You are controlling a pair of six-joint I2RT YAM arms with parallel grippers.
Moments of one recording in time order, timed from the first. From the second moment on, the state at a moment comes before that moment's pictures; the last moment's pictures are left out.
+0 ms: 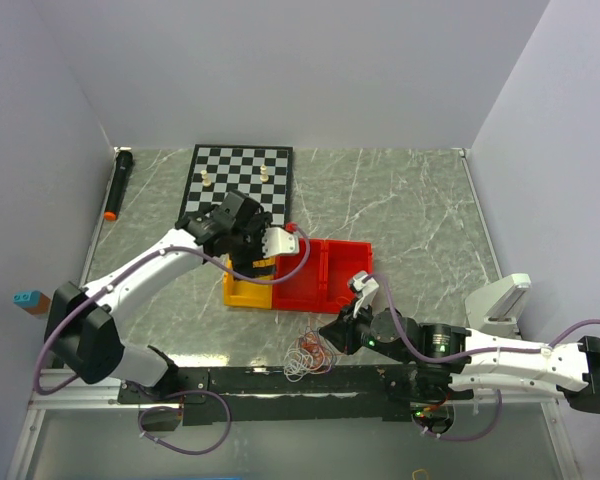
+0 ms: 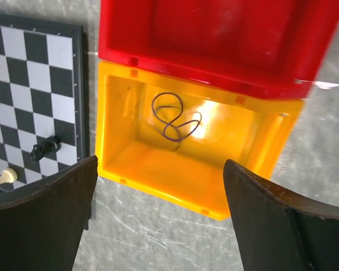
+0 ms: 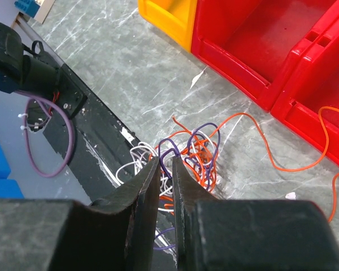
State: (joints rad) left arm -0.64 1.42 1.16 -0.72 0.15 0.85; right arm 1.33 0.59 0.39 -0.23 0.32 0.69
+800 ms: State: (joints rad) left arm -0.81 1.20 1.12 -0.86 0.77 0.79; right arm 1.33 0.80 0.64 -0.10 0.22 0.54
